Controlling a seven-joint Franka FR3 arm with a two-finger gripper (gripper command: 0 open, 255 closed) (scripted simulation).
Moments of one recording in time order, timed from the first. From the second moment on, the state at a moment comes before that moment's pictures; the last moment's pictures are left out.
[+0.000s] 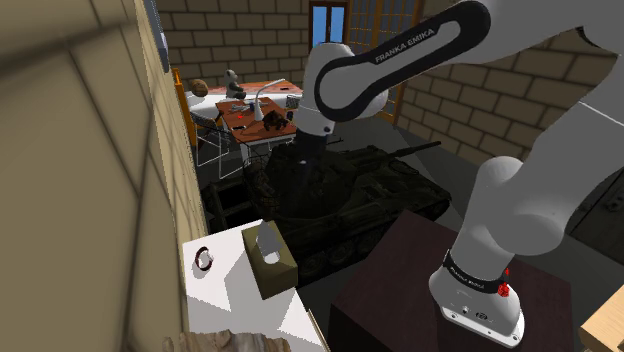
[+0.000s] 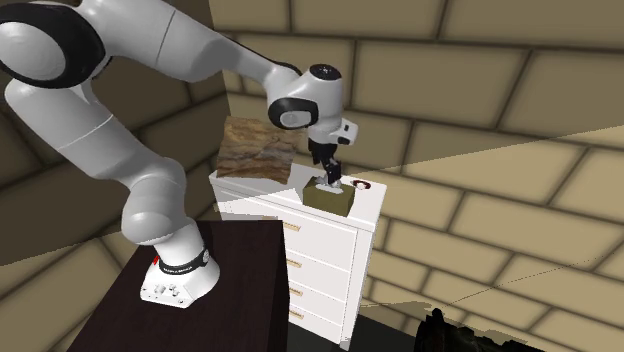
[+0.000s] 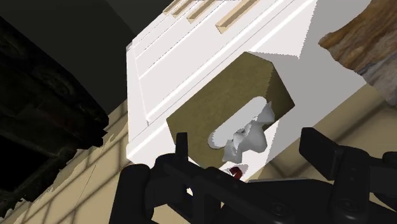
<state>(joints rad) 0.29 -0.36 0.06 -2.52 0.35 2.25 -0.35</state>
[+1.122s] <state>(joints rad) 0.43 -0.05 0.09 -2.49 0.65 2.47 -0.59</state>
